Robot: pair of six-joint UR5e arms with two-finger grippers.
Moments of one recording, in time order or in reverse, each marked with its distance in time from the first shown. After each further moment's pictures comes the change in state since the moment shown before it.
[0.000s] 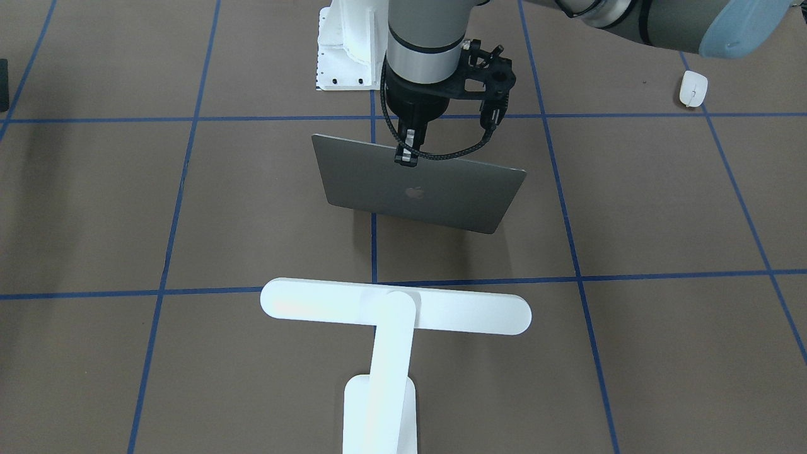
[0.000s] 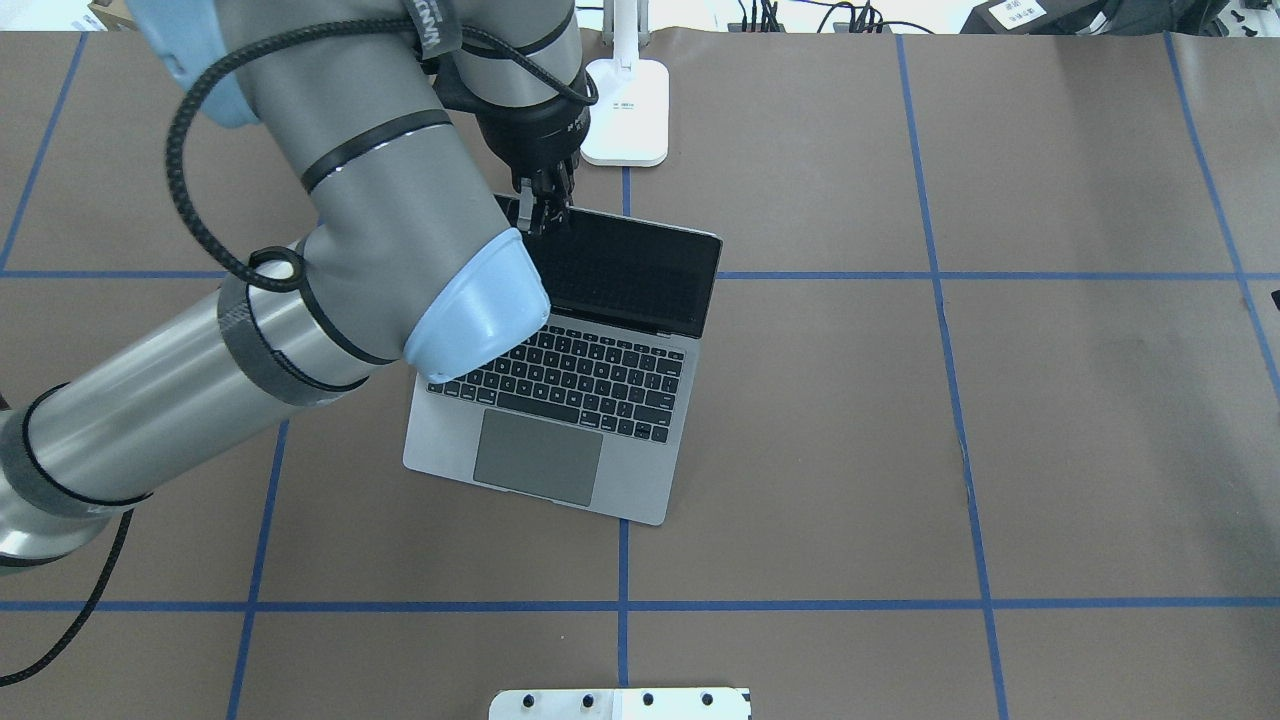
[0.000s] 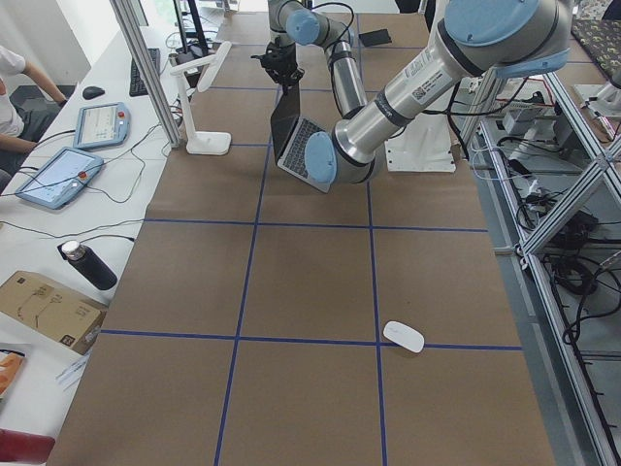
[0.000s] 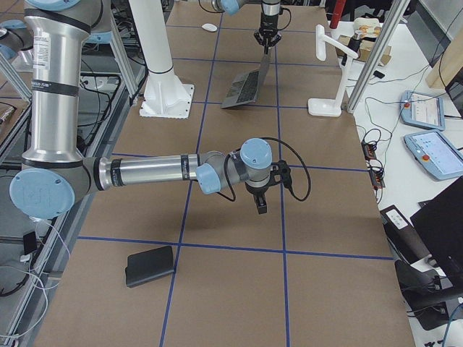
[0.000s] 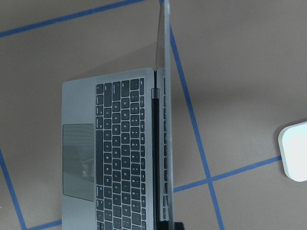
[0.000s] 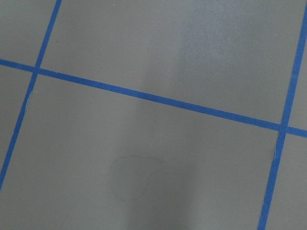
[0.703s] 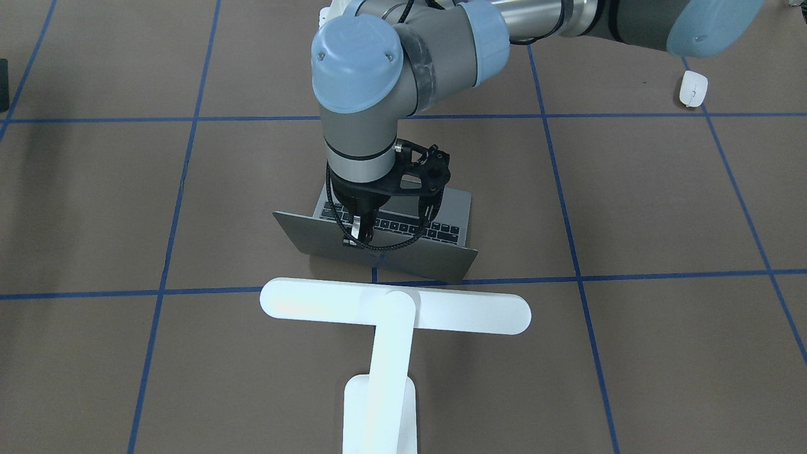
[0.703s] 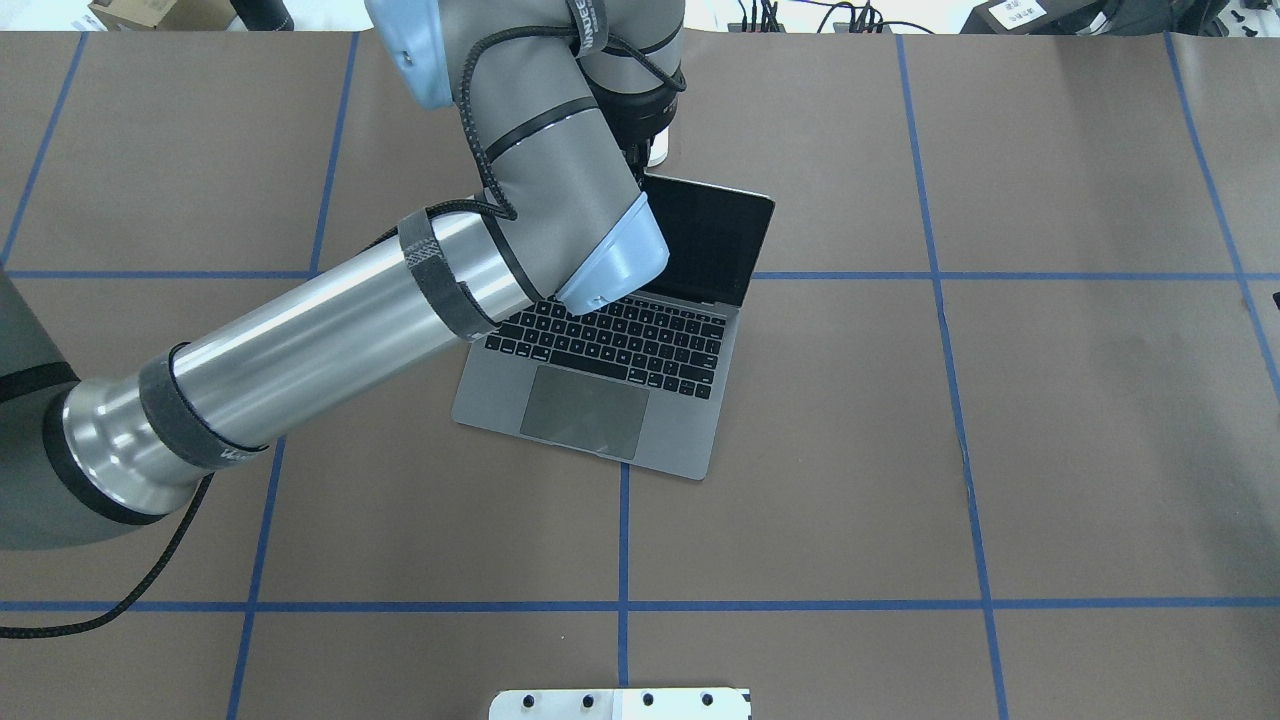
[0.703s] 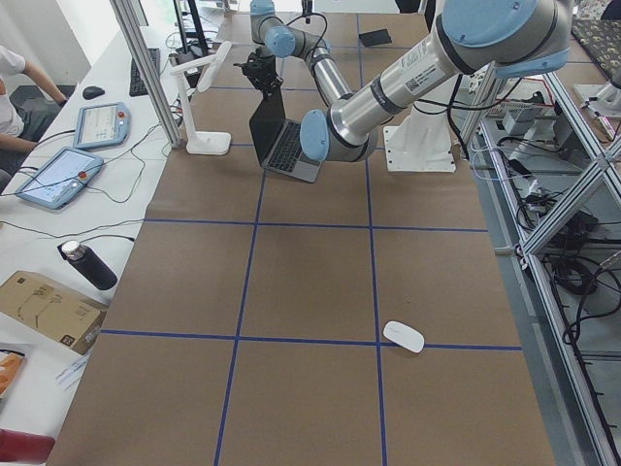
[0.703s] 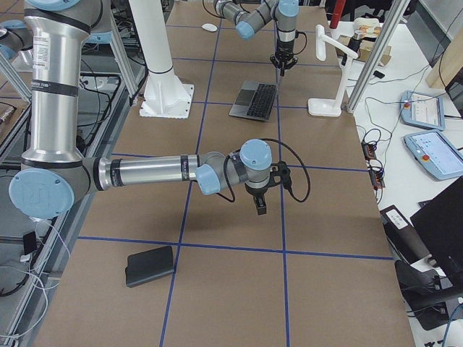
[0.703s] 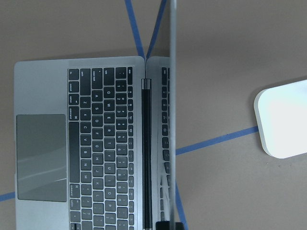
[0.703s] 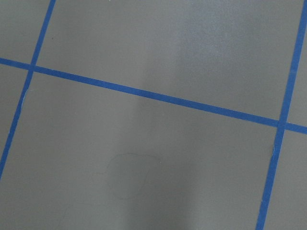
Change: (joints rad) left arm 0.013 -0.132 0.395 -0.285 0.076 -0.004; right arm 0.001 -0.002 -0.001 0.000 -0.001 0.000
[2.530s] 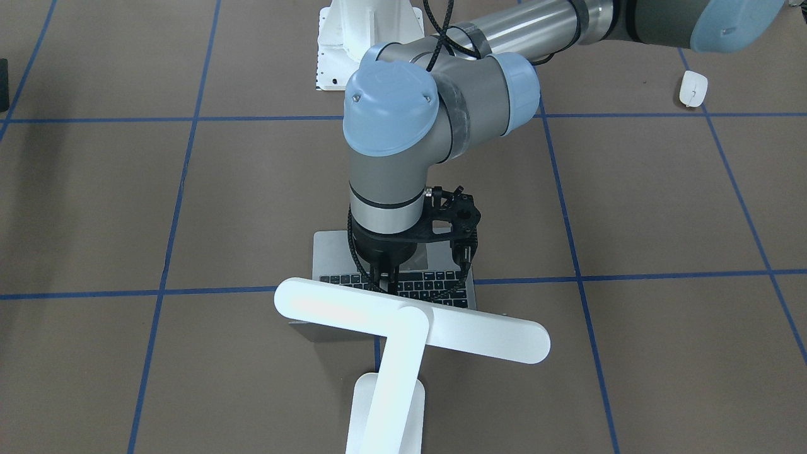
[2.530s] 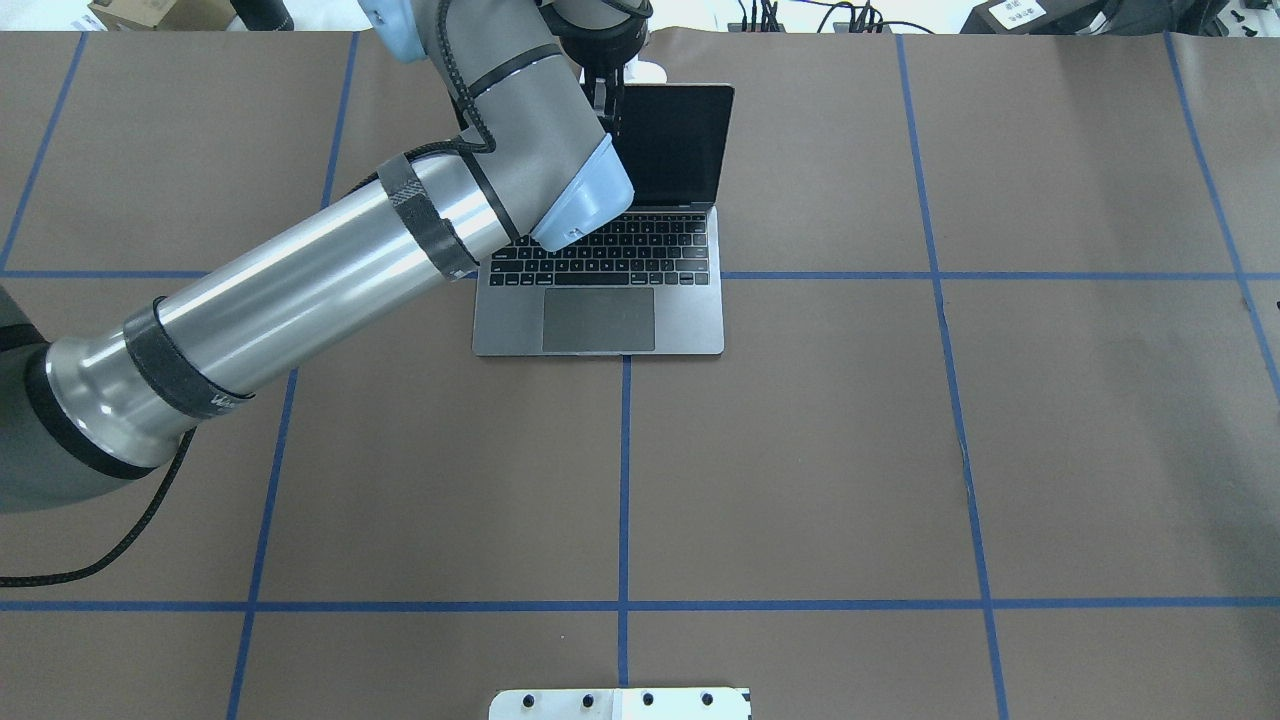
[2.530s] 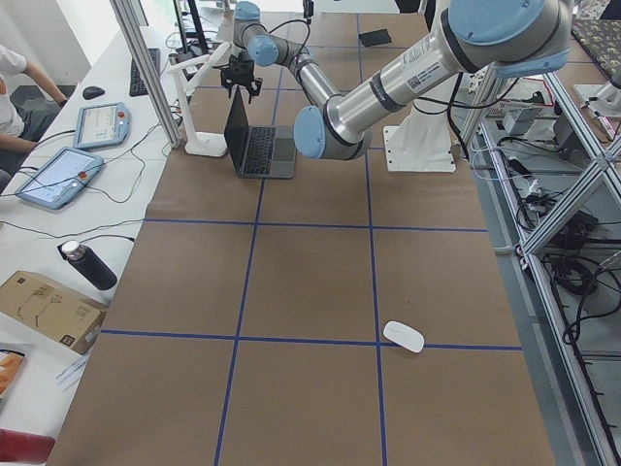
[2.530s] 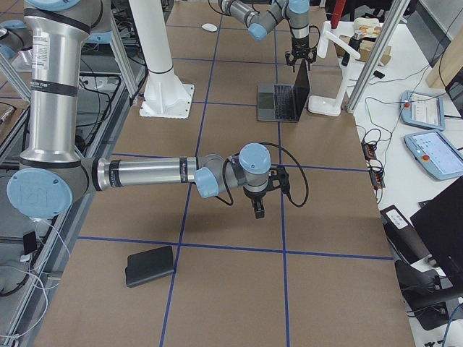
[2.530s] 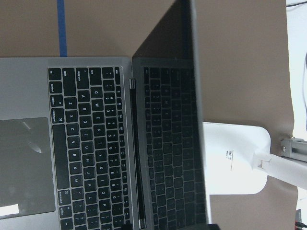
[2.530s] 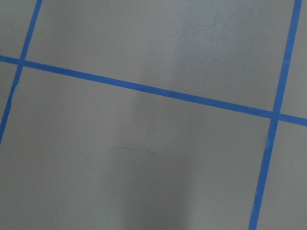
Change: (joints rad) left arm -0.063 0.005 0.057 -0.159 0.079 -0.148; right arm -0.001 -0.008 -0.015 0.000 -0.003 0.000
